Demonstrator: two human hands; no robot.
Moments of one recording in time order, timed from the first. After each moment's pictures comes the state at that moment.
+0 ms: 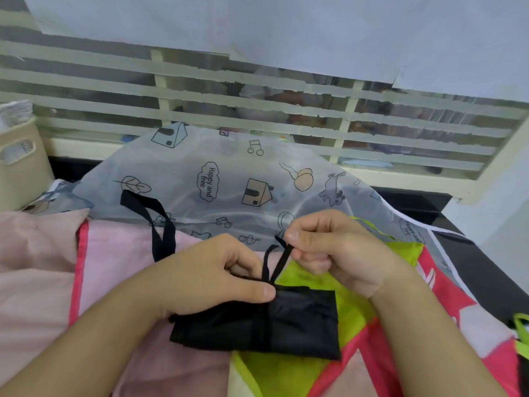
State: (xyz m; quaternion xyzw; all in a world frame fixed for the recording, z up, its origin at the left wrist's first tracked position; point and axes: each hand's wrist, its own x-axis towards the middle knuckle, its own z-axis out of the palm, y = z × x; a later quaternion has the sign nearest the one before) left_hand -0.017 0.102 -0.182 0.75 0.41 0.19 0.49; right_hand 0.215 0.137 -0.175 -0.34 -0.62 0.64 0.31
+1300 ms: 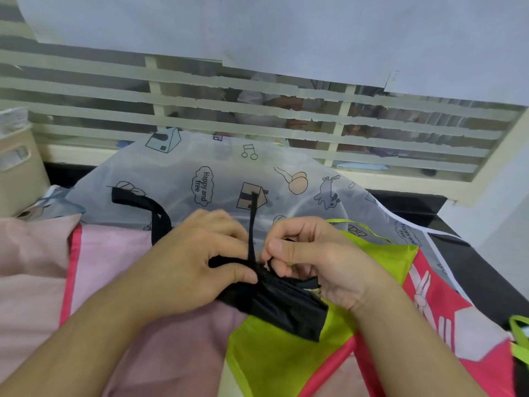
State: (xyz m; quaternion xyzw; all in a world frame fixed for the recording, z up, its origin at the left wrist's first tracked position) left_hand -0.028 0.108 -0.187 0.86 0.40 0.28 0.11; right_hand 0.201 0.126 -0.174 -0.32 -0.60 0.65 0.32
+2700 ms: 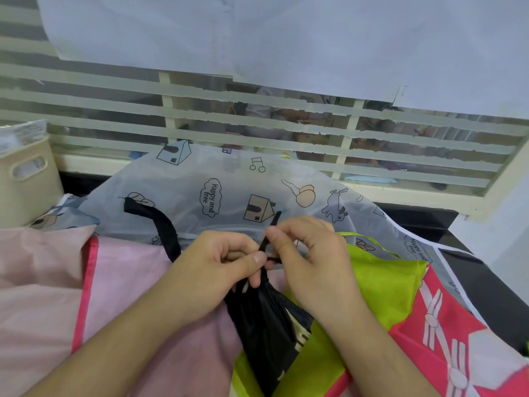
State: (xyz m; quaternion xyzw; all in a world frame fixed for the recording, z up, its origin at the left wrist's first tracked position) left_hand -0.006 0.111 -0.194 0.65 0.43 0.43 0.47; right_hand 0.174 0.131 -0.195 -0.48 -0.73 0.12 0.47
